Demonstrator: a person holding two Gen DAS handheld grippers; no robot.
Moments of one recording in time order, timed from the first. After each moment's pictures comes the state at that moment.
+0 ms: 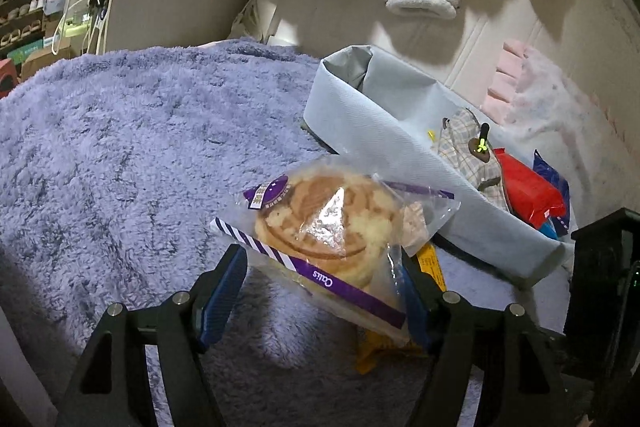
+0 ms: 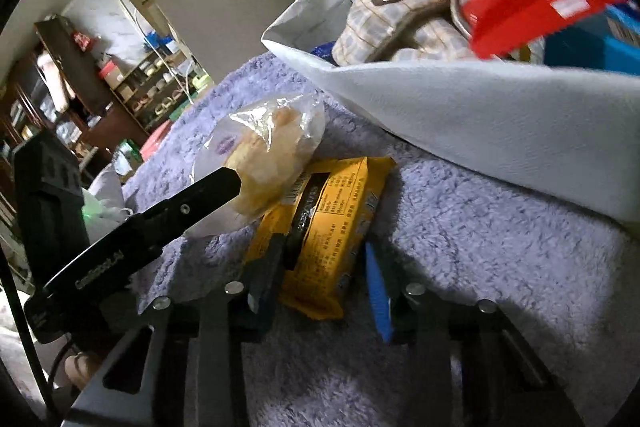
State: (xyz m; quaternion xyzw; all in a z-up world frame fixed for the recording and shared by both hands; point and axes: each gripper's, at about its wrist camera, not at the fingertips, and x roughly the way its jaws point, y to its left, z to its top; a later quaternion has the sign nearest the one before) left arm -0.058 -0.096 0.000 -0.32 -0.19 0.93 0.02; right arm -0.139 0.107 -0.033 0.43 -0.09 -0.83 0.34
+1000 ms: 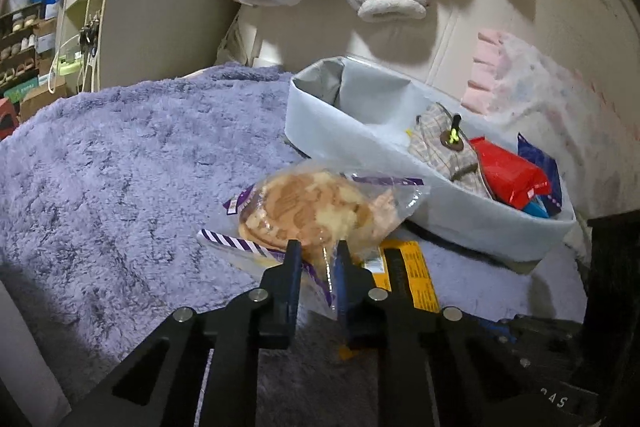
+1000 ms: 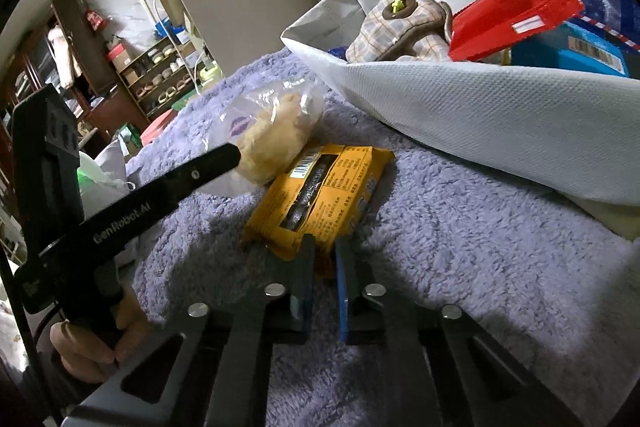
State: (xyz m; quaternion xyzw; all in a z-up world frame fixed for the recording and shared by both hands) left arm -0.043 -0.075 0.013 -0.30 -0.13 0.94 0.02; right arm -0.108 0.118 -0.023 0.40 -0.04 -0.85 0.34
